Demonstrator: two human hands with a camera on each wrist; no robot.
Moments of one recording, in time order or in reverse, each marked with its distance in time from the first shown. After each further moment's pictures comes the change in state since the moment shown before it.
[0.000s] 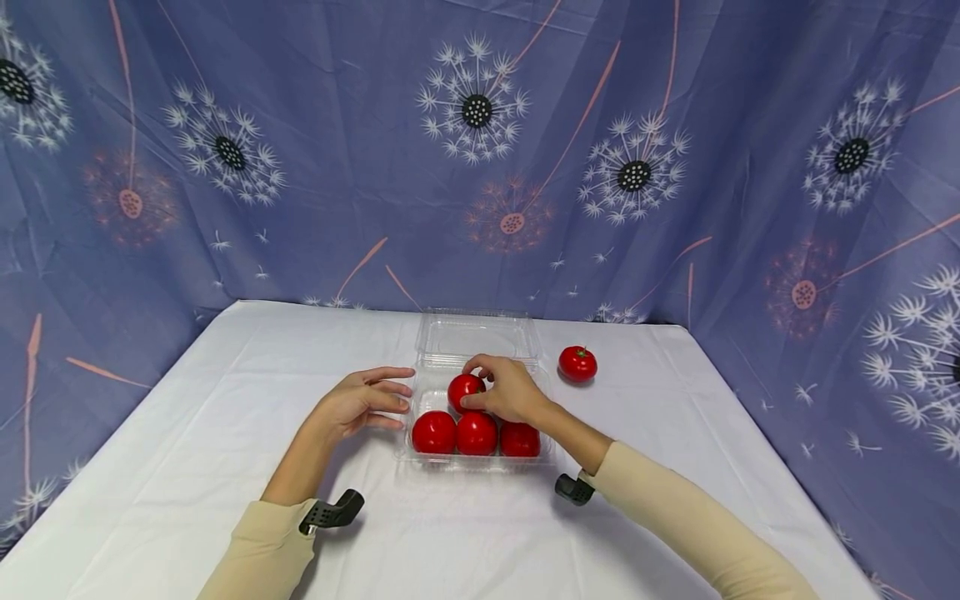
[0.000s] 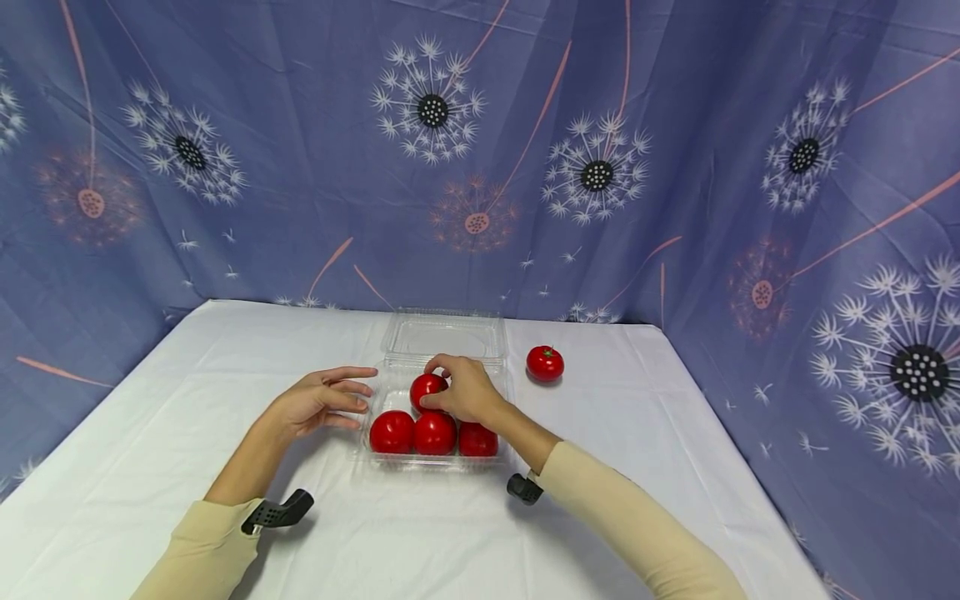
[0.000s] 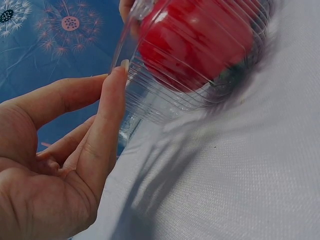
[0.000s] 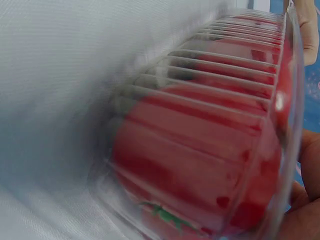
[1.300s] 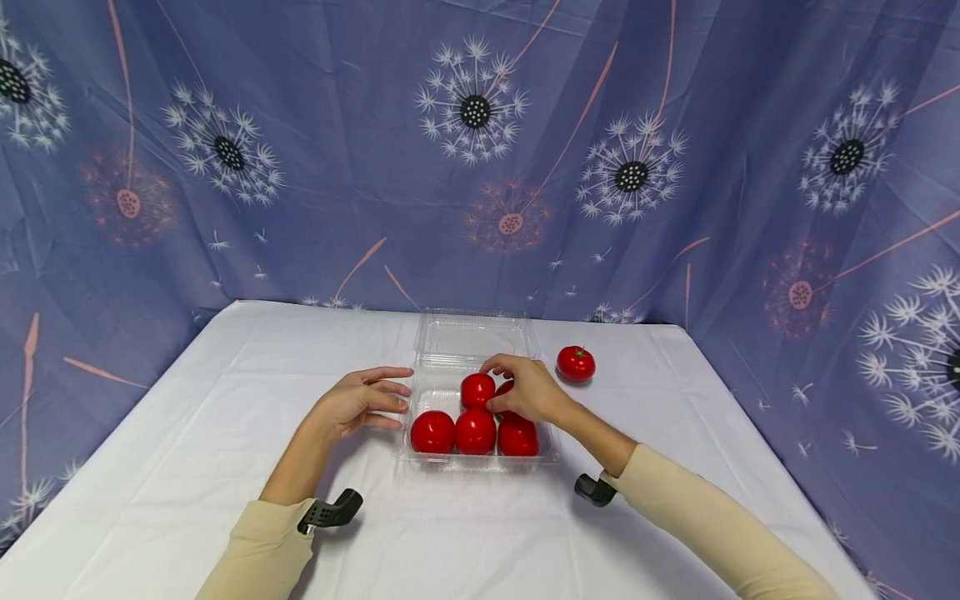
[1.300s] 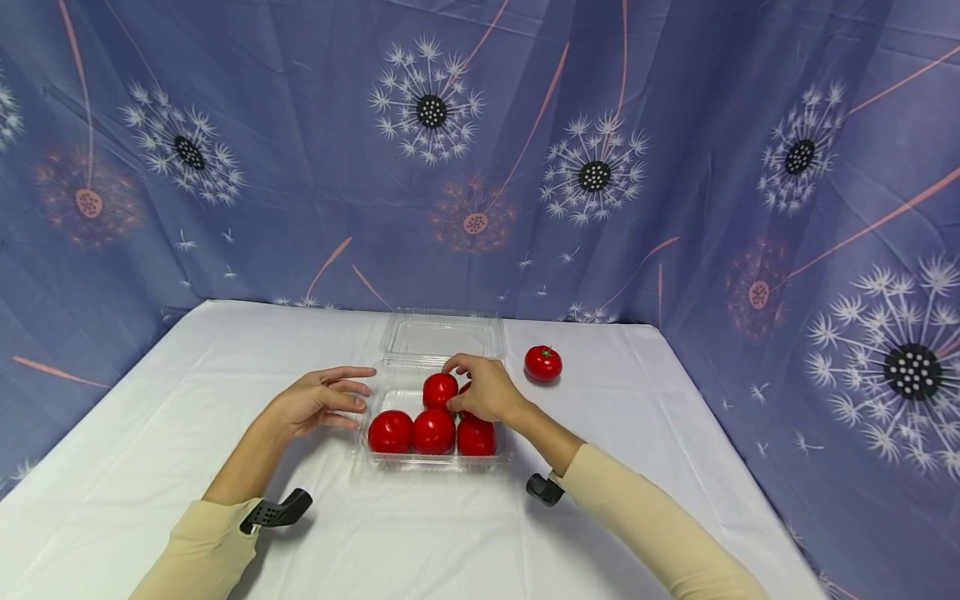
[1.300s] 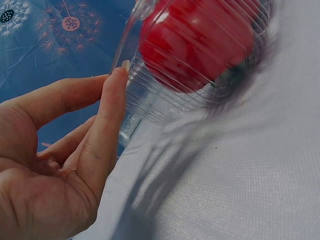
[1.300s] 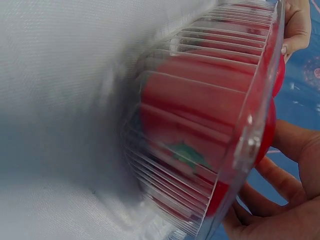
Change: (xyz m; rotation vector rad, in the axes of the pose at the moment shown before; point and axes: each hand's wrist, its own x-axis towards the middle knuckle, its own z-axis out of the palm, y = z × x) left_hand 0.000 0.000 -0.001 0.019 -0.003 0.007; right_hand -0.016 0.014 -0.023 0.011 -0.024 0.035
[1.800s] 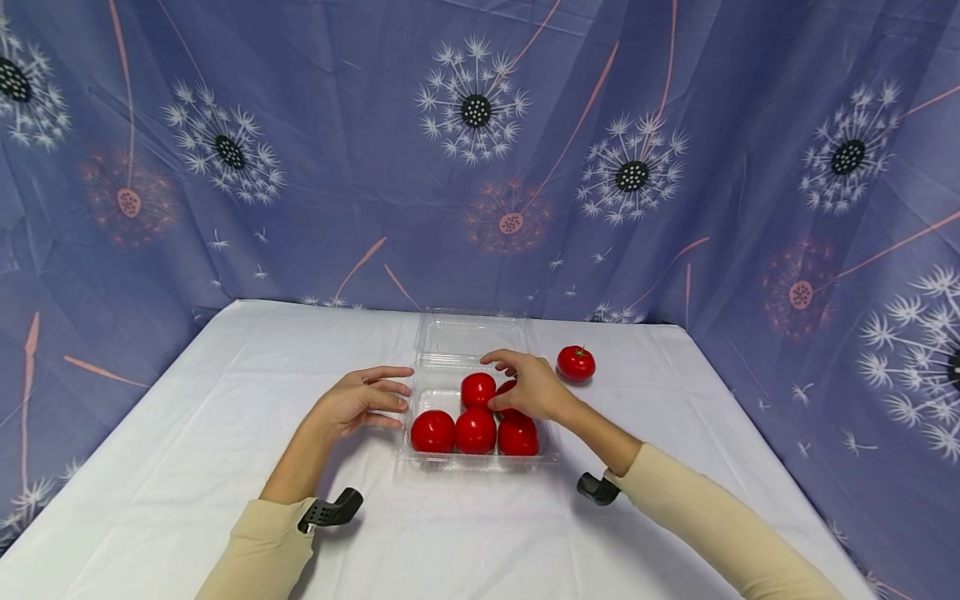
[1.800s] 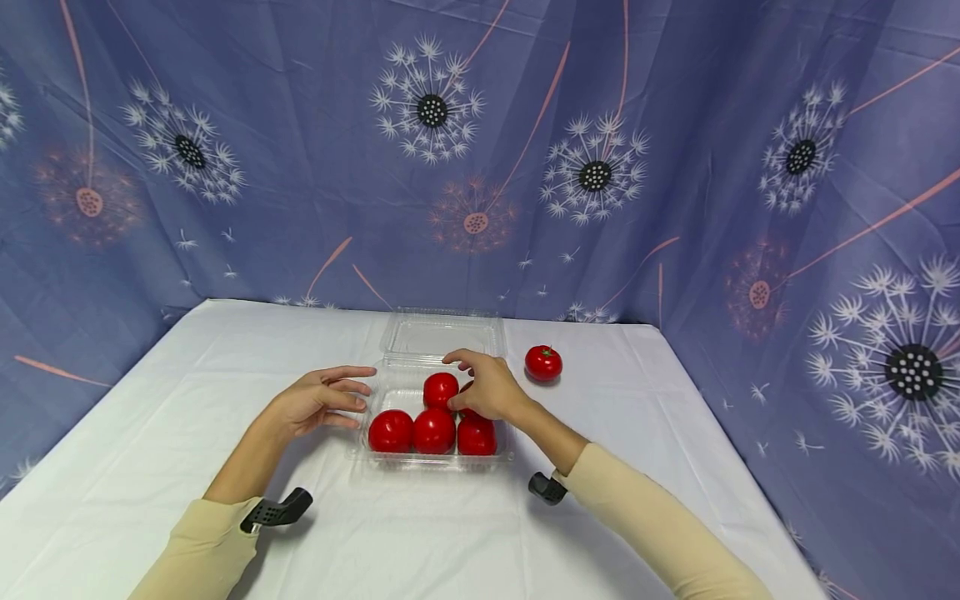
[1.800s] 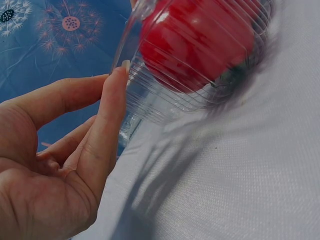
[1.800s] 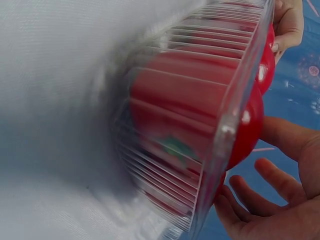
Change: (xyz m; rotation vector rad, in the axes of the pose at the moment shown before) left_hand 0.001 0.000 0.000 -0.006 0.002 -0.003; right_hand -0.001 0.001 -0.007 0.020 -0.015 -0.006
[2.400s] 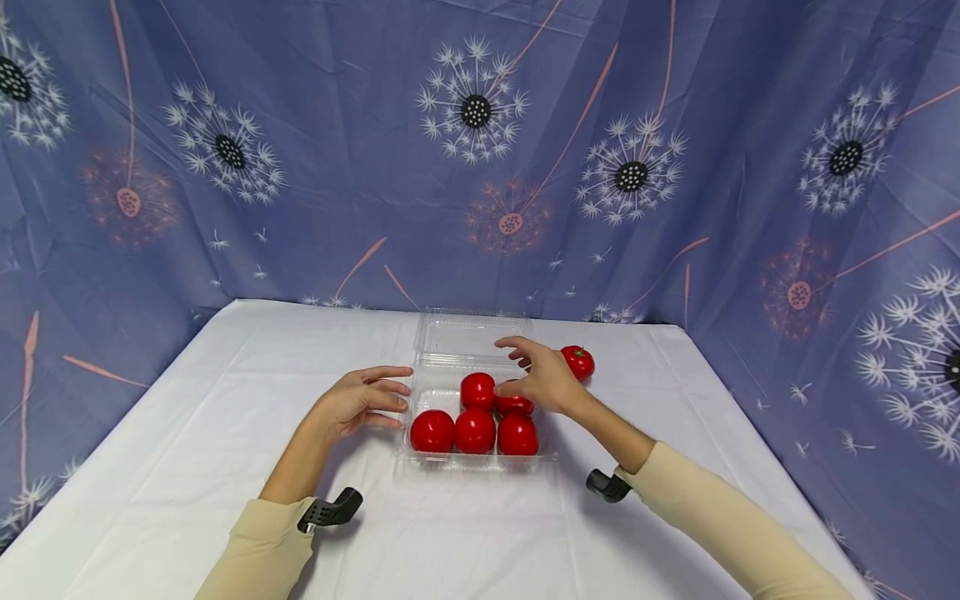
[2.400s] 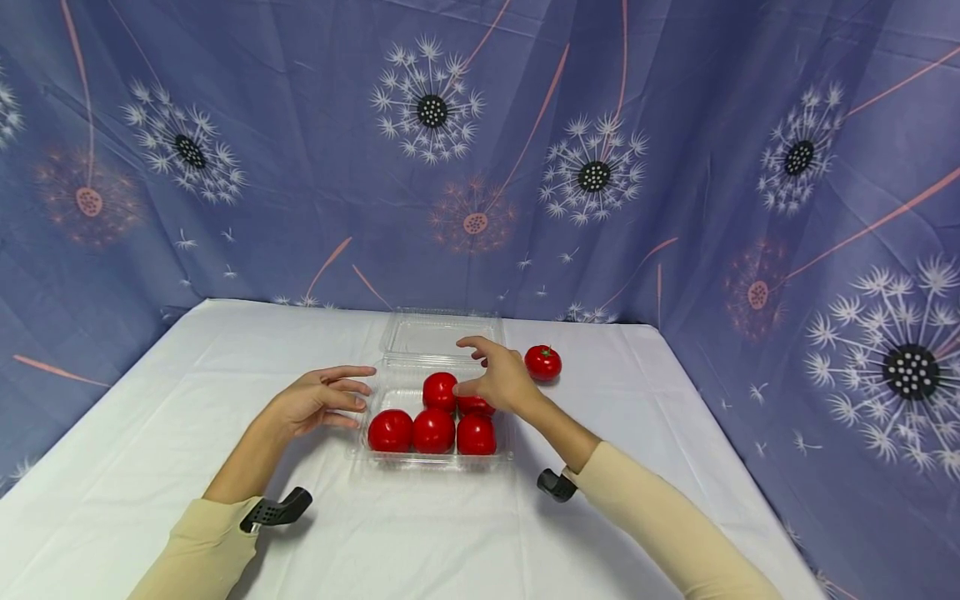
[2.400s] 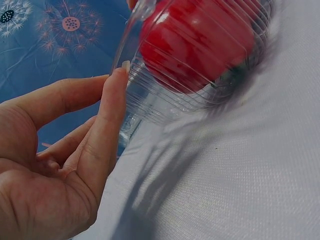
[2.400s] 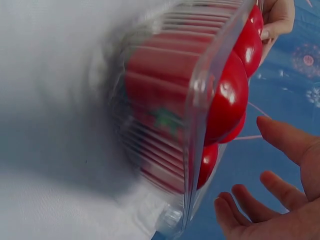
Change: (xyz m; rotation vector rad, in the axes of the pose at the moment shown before) left_hand -0.002 0.001 0.001 0.009 0.003 0.005; right_hand -0.004 0.003 -0.015 0.056 0.090 0.014
